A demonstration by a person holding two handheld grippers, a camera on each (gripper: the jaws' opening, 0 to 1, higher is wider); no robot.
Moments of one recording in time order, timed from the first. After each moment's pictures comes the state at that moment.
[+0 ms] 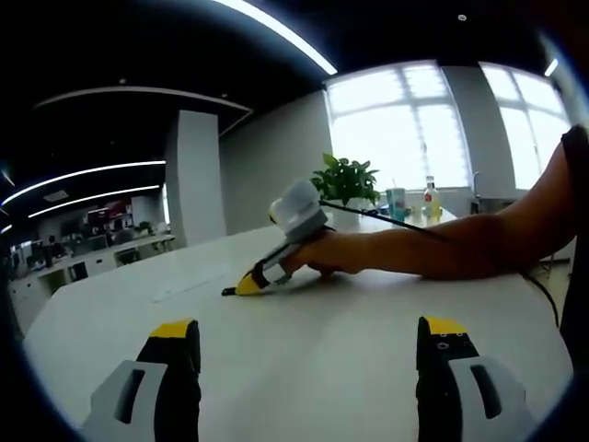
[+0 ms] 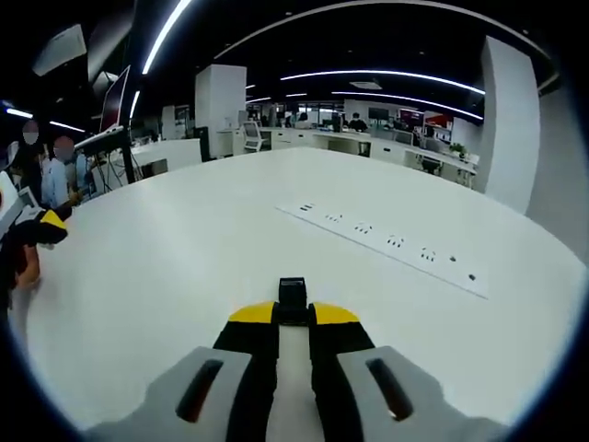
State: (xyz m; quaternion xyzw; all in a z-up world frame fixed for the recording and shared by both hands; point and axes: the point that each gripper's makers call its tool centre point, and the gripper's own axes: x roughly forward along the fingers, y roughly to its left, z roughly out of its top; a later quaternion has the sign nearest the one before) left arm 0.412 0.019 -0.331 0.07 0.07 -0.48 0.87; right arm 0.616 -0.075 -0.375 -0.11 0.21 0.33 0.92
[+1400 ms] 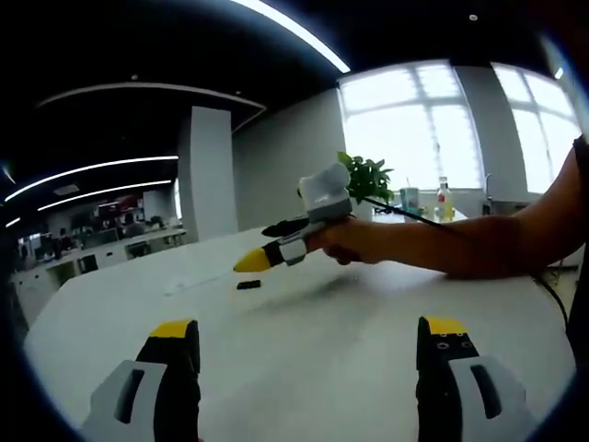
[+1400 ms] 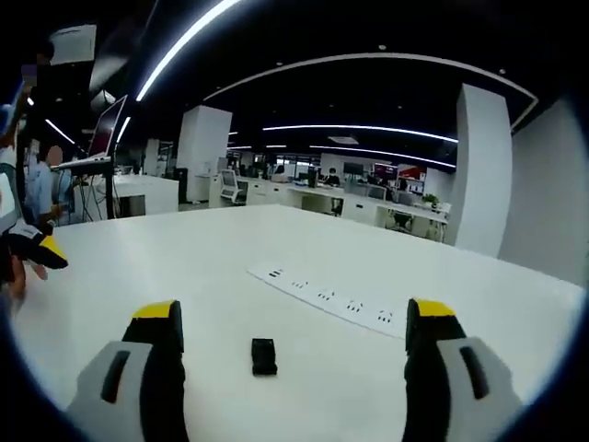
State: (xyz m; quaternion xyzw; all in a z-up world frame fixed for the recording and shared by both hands) left arm 0.427 0.032 -0.332 0.06 0.08 -0.45 0.89; right arm 0.632 -0.089 -0.314 -0.11 0.07 0.26 0.96
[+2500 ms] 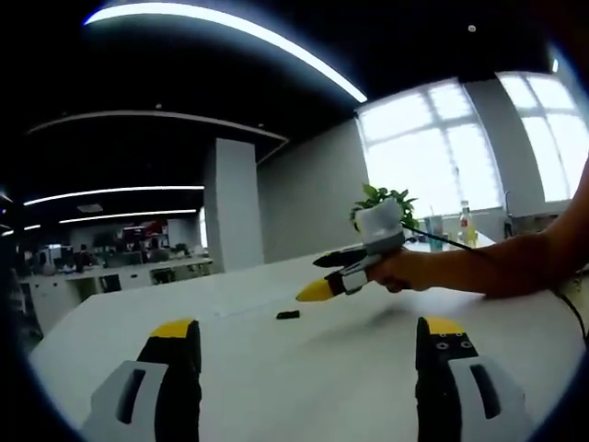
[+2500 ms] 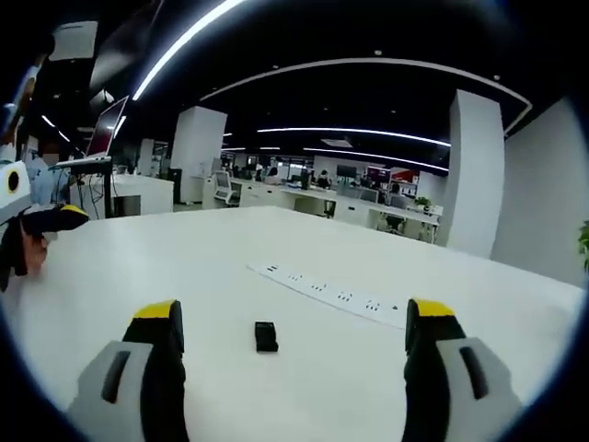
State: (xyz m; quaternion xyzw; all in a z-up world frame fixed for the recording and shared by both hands) left arm 0.448 0.065 -0.303 0.03 0.01 -0.40 0.92; right arm 0.610 -0.106 -0.311 -0.11 0.06 0.25 0.96
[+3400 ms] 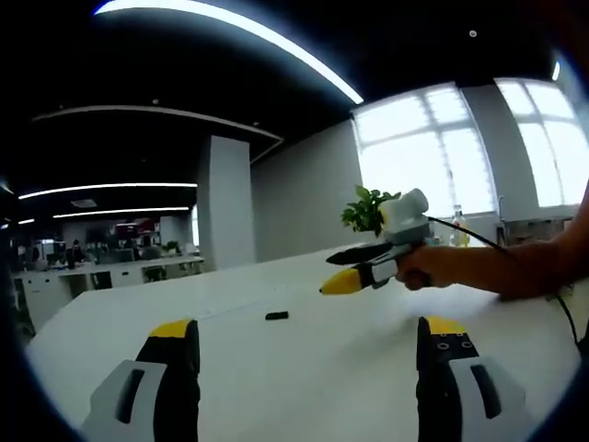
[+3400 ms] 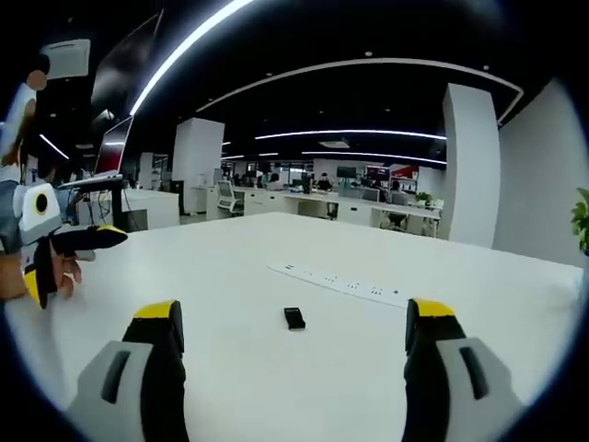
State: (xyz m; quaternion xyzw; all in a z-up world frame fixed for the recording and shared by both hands) left arm 0.434 0.051 -0.300 0.02 0.01 -0.43 0.90; right arm 0.546 -0.110 -0.296 -0.08 0.06 0.25 0.96
